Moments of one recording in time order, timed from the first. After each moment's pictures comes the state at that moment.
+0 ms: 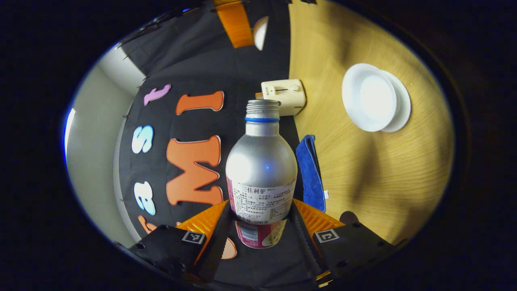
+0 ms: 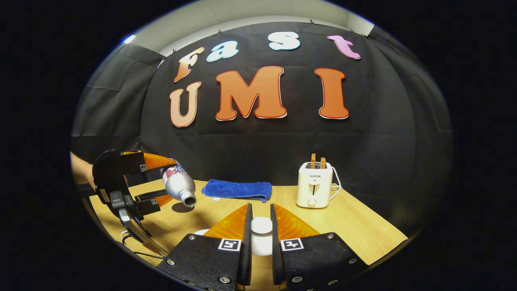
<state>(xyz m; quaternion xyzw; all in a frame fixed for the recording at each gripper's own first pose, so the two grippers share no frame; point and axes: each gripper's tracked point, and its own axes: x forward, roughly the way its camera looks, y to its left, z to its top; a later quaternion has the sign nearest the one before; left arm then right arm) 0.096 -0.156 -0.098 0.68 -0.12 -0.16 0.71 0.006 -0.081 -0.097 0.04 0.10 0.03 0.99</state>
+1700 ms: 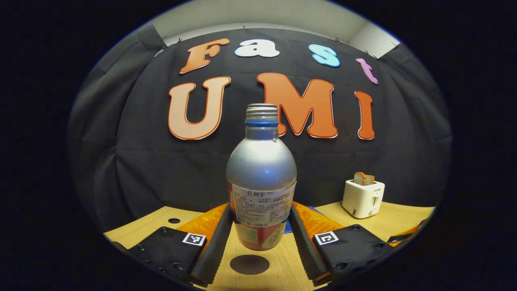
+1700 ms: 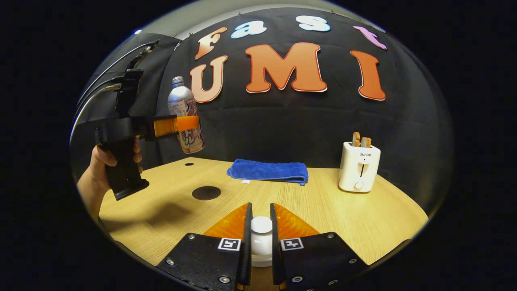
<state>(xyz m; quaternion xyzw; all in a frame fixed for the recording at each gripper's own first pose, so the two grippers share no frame) 0.169 -0.048 -0.060 -0.02 0.02 -0.07 1.00 0.036 0.032 -0.174 0.02 0.18 0.10 0.98</state>
